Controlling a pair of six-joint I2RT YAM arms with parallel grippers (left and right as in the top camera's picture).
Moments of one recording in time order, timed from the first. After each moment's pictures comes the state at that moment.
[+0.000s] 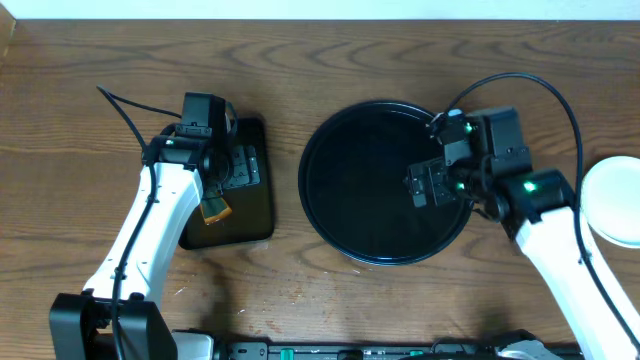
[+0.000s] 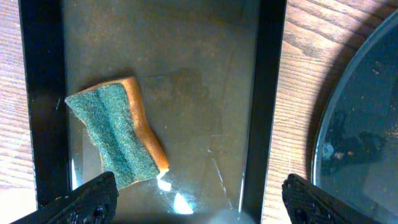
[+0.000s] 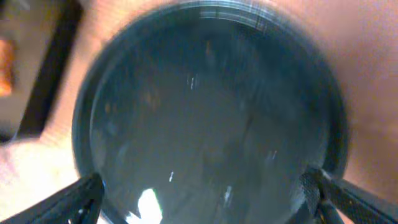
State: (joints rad) left arm -0.10 1.51 1.12 -0.86 0.02 -0.30; right arm 0.28 1.24 1.02 -0.69 -0.20 0.00
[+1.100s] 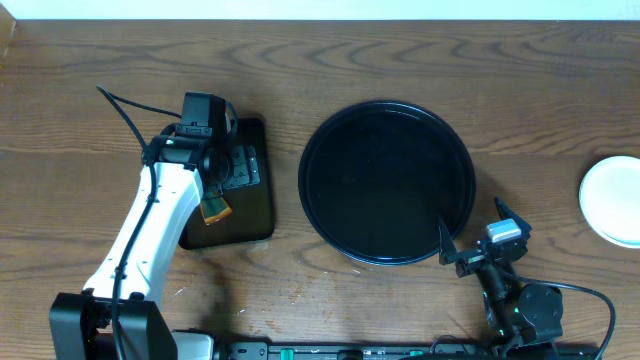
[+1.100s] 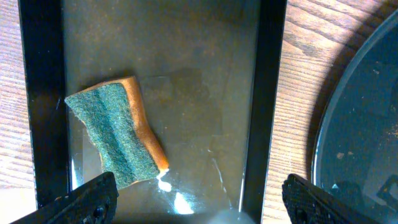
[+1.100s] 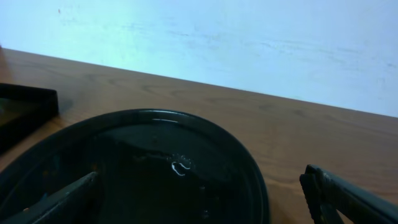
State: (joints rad) left arm -0.10 1.51 1.12 -0.86 0.02 -0.30; right arm 0.18 0.01 0.01 -0.07 -0.11 -0.07
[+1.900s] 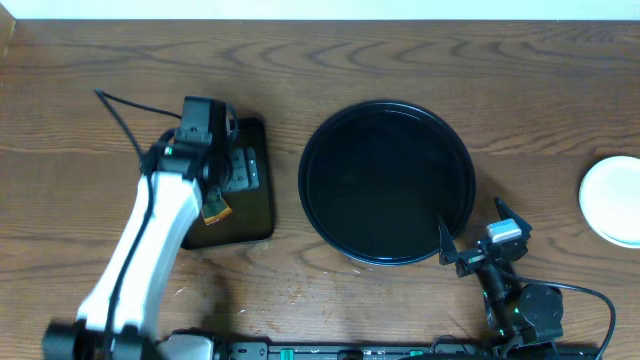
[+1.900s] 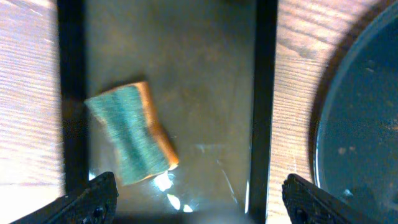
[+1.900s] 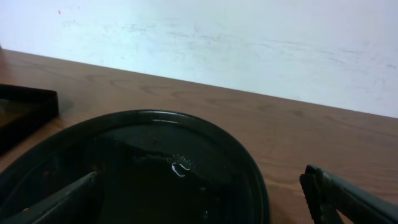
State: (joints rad) left arm -0.14 1.38 1.07 -0.87 -0.06 -0.27; right arm 0.18 0.01 0.01 -0.06 -0.11 -0.07
